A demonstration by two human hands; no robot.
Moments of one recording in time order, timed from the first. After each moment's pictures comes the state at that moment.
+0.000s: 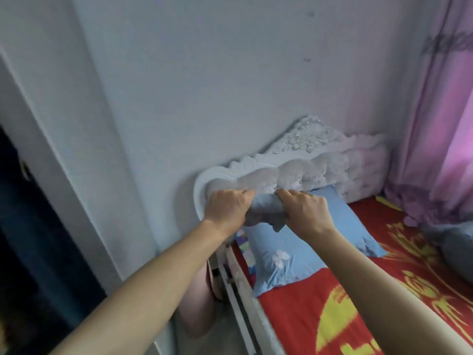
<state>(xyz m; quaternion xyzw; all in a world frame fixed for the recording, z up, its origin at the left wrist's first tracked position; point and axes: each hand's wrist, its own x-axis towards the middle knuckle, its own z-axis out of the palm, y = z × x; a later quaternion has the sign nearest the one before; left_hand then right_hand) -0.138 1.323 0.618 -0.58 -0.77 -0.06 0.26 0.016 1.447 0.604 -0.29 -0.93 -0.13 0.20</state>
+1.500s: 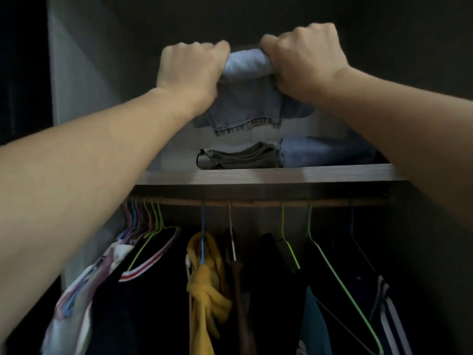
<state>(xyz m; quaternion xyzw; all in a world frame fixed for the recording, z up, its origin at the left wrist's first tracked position) -0.649 0.801 1.062 -0.20 -0.68 0.05 0.70 -0.588 0.995 1.079 0.05 -0.70 -0.32 0.64</state>
